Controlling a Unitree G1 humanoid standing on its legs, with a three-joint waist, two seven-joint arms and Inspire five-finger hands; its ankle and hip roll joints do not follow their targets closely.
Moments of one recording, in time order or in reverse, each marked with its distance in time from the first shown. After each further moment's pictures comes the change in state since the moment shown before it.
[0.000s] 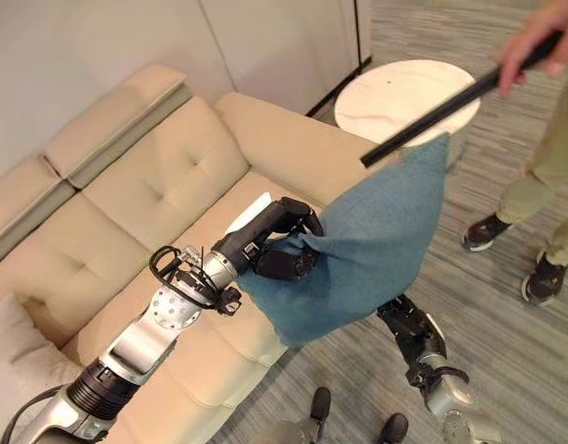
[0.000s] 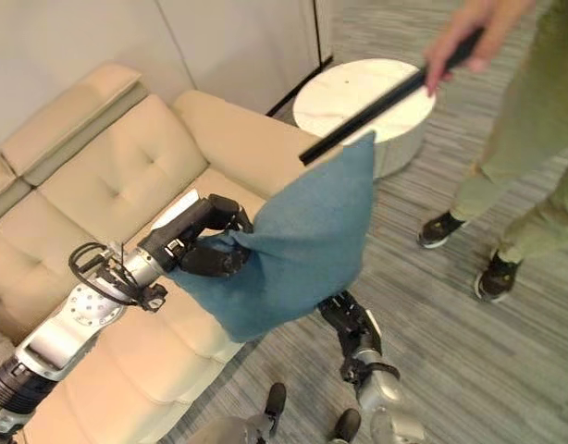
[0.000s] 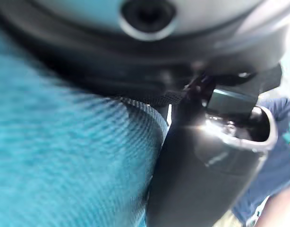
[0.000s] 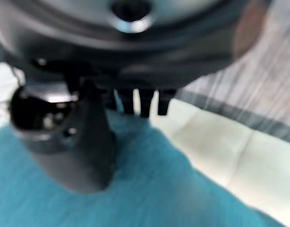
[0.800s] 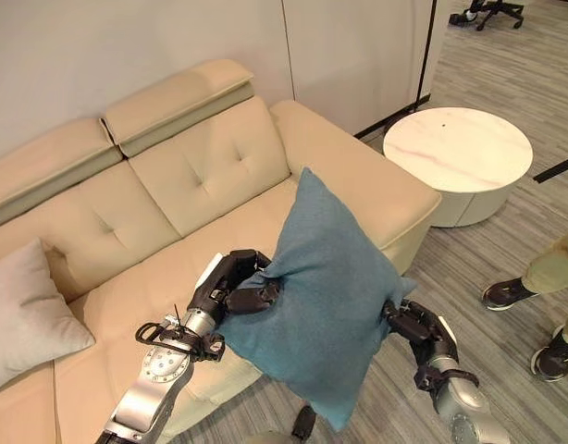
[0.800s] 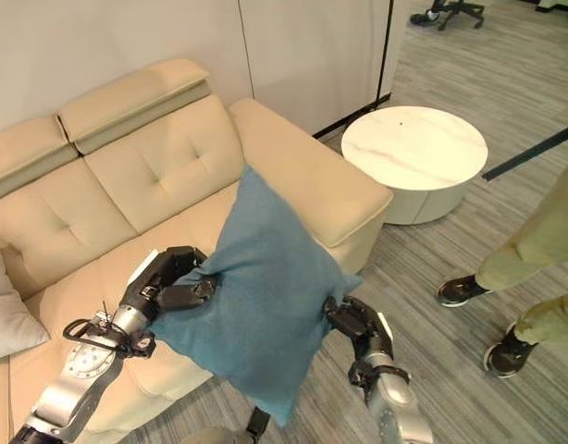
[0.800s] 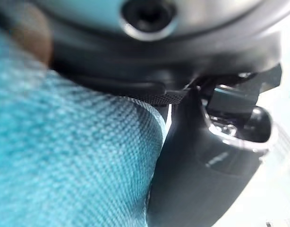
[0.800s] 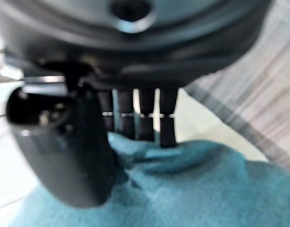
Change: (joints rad) left arm 0.383 -0.227 0.194 0.130 -0.096 -0.001 0.026; right arm 0.157 -0.097 -0.056 -0.269 -0.159 0.022 -0.040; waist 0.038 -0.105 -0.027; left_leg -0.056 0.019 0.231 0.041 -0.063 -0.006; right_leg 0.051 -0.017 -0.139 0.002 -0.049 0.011
